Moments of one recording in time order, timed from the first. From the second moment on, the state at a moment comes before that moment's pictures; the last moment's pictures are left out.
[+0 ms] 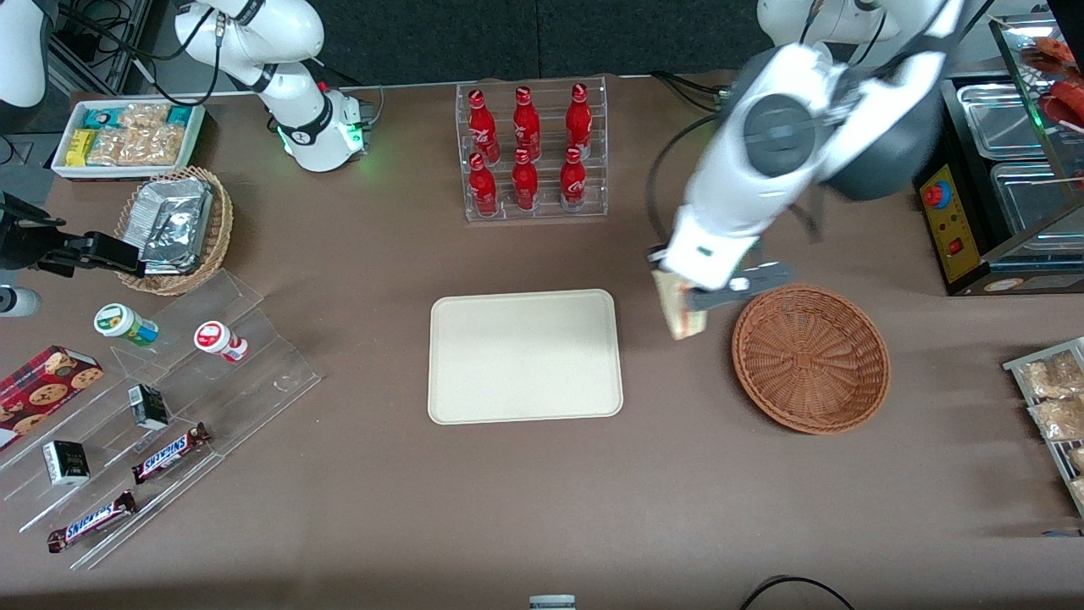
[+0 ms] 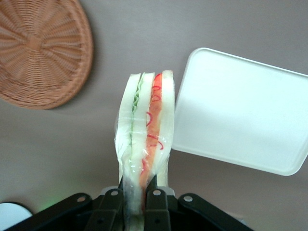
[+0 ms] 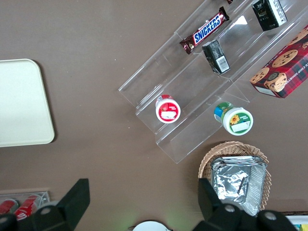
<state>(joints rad) -0.22 0.32 -0.43 -1.48 0.06 1.66 -0.94</state>
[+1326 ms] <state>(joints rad) -0.55 0.87 -0.43 -1.31 0.46 2.07 -1.19</state>
